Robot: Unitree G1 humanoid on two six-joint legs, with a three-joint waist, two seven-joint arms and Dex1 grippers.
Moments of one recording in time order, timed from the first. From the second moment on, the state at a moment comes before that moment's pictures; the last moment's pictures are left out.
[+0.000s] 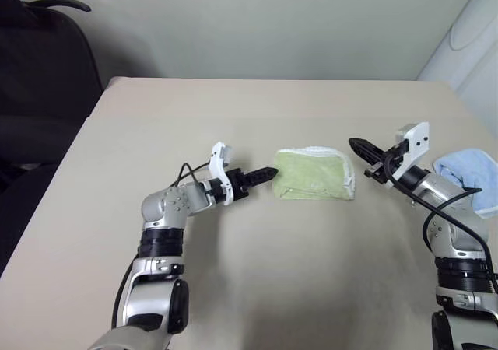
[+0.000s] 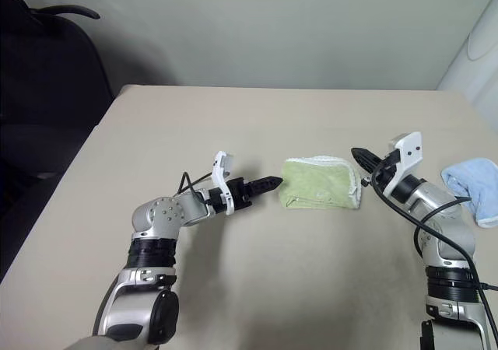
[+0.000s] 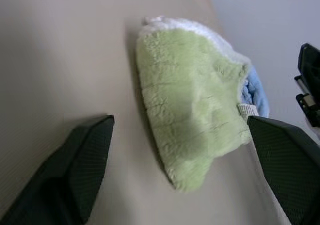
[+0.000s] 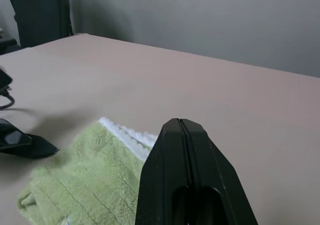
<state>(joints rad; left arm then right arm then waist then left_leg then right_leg) -0.69 0.17 0.19 0.33 -0.66 1.07 -0.54 -0.40 -0.52 -0.21 -0.02 0.45 0.37 0.70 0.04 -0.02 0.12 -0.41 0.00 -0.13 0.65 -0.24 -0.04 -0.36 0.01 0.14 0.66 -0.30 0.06</state>
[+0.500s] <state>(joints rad) -0.89 -0.02 0.11 0.64 -0.55 0.95 -0.58 -0.39 -0.48 -0.22 -0.02 0.44 0.36 0.66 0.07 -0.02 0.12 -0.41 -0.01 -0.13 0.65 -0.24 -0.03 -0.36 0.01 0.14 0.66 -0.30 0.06</state>
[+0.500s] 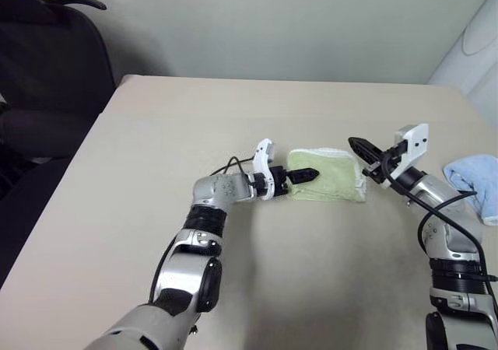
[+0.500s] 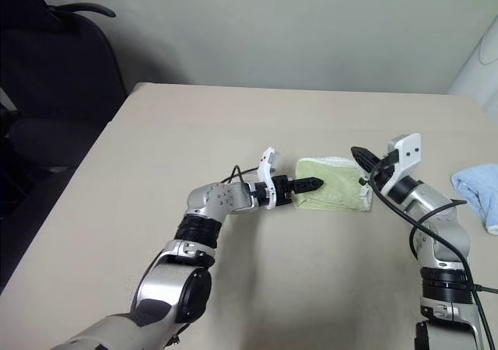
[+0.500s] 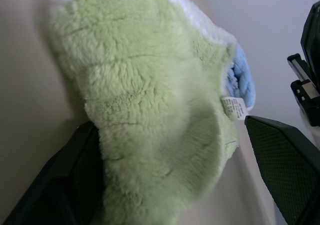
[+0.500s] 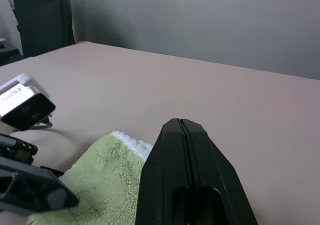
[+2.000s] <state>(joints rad) -0.71 0.36 0.80 0.16 -0.73 0.87 0.01 -0.41 -0.47 -0.22 0.02 0.44 0.31 0.61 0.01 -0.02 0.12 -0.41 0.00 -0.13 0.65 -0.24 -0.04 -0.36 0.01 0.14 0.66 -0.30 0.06</state>
